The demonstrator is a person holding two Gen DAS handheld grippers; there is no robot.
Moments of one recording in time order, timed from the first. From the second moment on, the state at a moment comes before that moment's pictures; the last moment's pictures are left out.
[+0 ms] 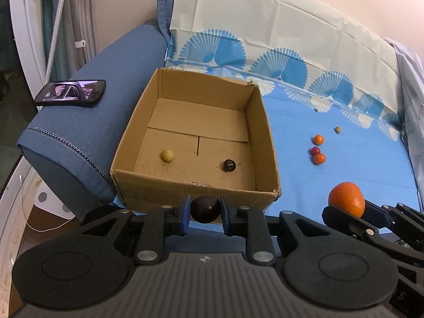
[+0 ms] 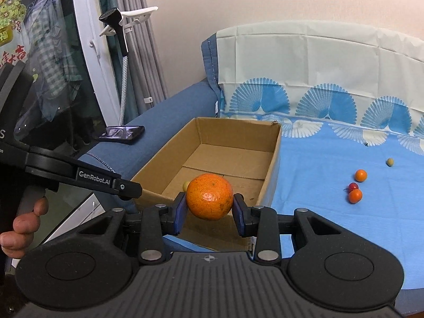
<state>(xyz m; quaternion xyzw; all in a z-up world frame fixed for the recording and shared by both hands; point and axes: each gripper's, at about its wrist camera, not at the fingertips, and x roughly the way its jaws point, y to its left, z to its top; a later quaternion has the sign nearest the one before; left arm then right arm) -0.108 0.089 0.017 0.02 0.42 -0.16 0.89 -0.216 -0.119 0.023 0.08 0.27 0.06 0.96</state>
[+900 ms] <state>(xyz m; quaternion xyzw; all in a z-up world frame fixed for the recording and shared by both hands) -0.090 0.095 0.009 0.01 0.43 -0.15 0.89 -0.201 -0.115 0.017 0.07 0.30 0.06 0.95</state>
